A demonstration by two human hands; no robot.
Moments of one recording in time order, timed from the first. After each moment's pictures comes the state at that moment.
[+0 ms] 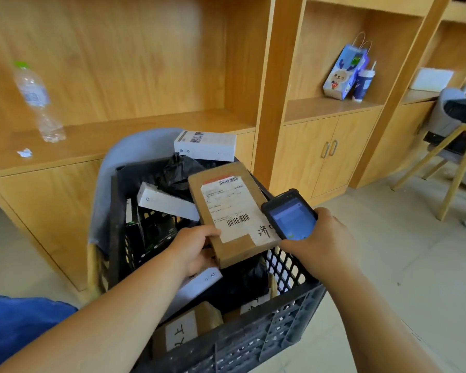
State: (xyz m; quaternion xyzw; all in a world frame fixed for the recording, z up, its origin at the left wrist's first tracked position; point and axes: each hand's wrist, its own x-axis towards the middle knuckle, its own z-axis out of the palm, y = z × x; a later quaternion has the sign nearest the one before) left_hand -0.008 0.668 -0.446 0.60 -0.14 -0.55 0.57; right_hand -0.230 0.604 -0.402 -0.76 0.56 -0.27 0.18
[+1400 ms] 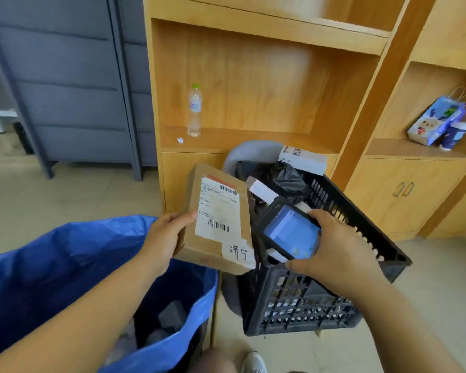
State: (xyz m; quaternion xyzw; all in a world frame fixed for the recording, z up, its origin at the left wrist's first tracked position) left_hand 0.075 0.994 -0.396 0.65 -0.15 -0.29 0.69; right_hand -0.171 0.843 -0.317 -0.92 0.34 -0.15 0.10
